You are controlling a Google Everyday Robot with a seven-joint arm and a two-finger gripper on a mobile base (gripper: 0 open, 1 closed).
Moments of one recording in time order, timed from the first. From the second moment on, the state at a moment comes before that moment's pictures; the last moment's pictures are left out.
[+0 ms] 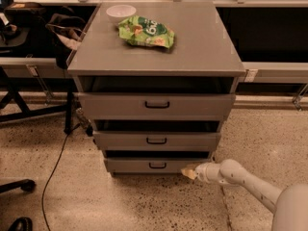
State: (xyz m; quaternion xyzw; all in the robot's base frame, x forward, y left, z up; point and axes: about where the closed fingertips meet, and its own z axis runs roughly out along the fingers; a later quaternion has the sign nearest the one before) arm 0.640 -0.184 0.273 -0.26 0.87 0.24 0.34
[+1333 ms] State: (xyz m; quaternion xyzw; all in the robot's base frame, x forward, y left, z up) arm 0.687 -0.177 0.256 -0.21 0.86 0.21 0.42
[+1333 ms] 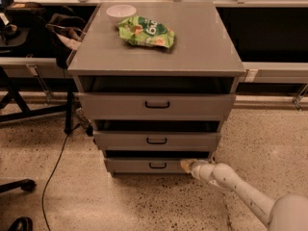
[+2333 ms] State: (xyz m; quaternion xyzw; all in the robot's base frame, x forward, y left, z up) arm 0.724 -0.182 0.258 -0.17 0.85 0.20 0.46
